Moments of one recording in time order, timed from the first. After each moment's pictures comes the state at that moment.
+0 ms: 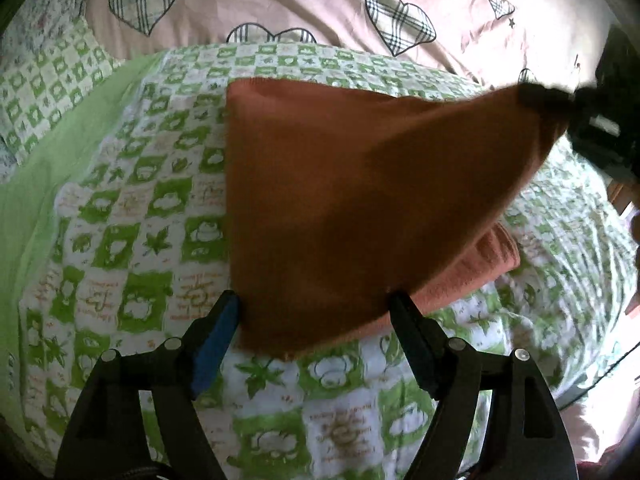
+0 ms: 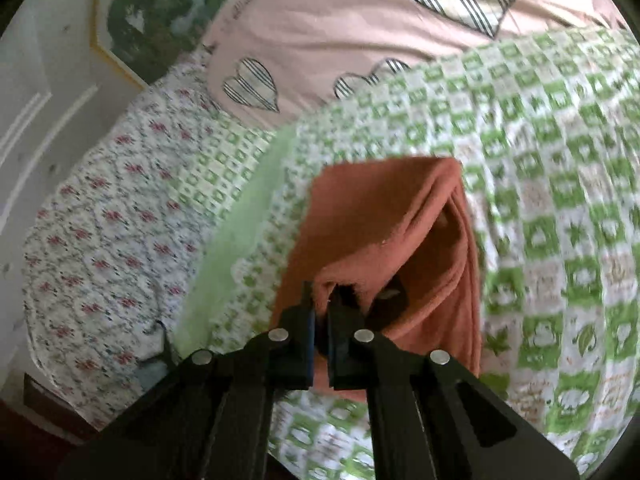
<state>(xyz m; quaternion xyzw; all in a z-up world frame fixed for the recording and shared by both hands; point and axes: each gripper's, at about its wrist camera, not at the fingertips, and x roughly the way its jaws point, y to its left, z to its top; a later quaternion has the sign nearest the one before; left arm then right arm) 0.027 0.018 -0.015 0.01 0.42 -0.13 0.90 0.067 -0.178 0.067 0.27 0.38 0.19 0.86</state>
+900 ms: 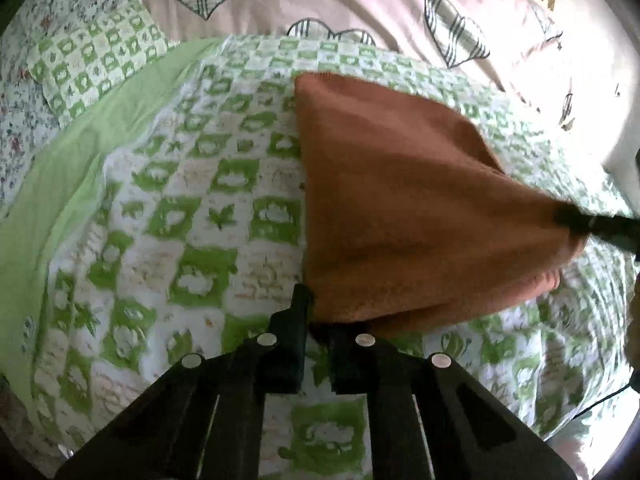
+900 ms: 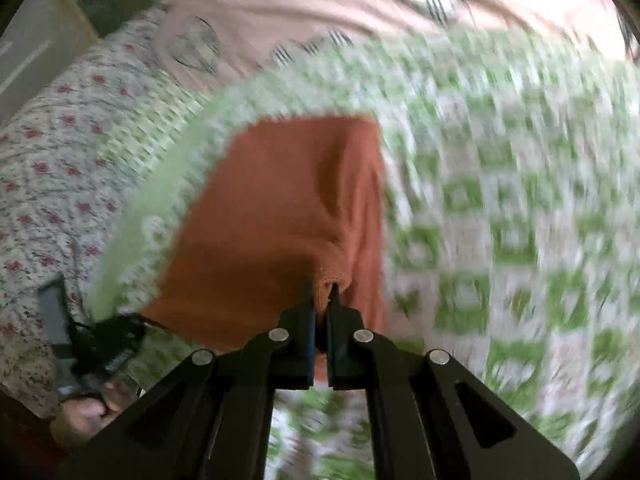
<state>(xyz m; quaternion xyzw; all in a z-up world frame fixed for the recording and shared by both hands) 0.025 0.051 -0.025 -0.03 0.44 -0.06 0.90 0.050 -0.193 0.000 0.18 0.45 0.09 0.87</state>
